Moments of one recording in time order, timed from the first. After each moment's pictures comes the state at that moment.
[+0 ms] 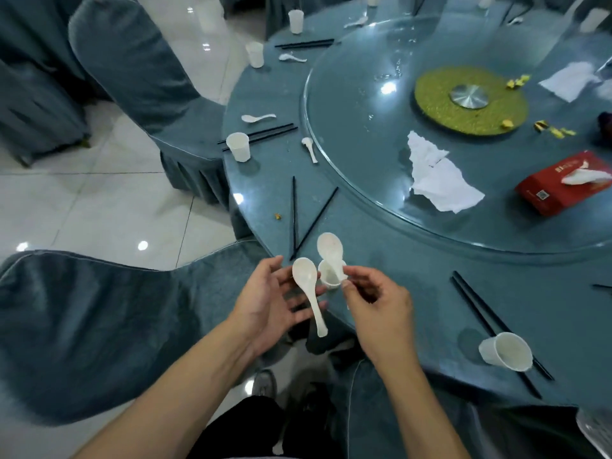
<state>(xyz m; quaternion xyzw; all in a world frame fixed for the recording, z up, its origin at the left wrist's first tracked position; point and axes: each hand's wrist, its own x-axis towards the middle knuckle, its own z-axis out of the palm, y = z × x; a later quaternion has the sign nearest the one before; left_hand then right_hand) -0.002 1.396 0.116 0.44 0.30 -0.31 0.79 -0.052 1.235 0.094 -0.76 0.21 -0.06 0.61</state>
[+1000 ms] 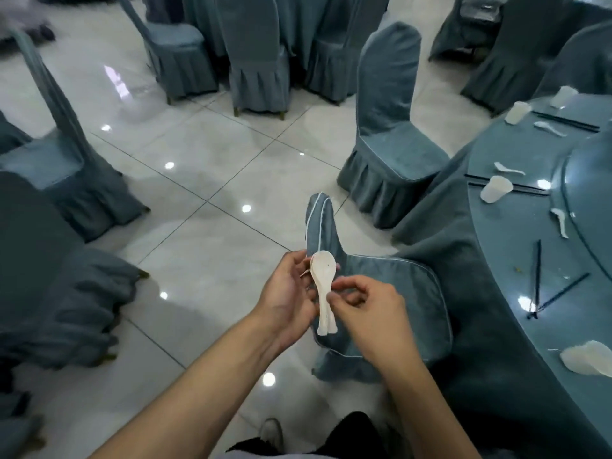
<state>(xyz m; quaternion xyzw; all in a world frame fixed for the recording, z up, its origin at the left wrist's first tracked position) -0.140 1.855 0.147 0.31 0.36 -0.05 0.88 -0.116 1.715 0.144 -0.87 -0.07 0.16 0.47</state>
